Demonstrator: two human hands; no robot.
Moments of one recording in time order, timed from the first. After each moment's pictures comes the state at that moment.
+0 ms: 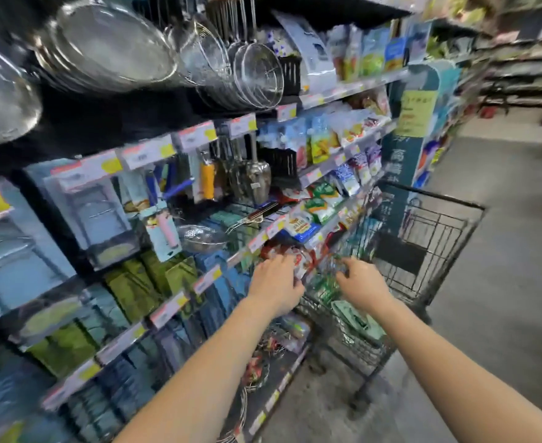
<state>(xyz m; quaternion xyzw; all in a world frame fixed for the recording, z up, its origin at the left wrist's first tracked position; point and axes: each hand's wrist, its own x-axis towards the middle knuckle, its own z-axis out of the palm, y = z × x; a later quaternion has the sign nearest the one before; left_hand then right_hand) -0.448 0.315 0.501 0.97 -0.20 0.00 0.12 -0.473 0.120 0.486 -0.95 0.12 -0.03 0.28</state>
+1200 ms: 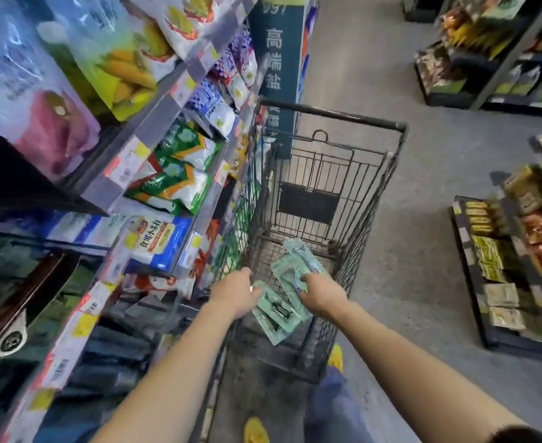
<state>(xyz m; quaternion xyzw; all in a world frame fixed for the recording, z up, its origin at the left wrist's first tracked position) -0.066 0.029 0.279 0.91 -0.28 -0.31 0.07 -0.183 -0.142 0.260 -0.89 0.31 0.23 0.23</state>
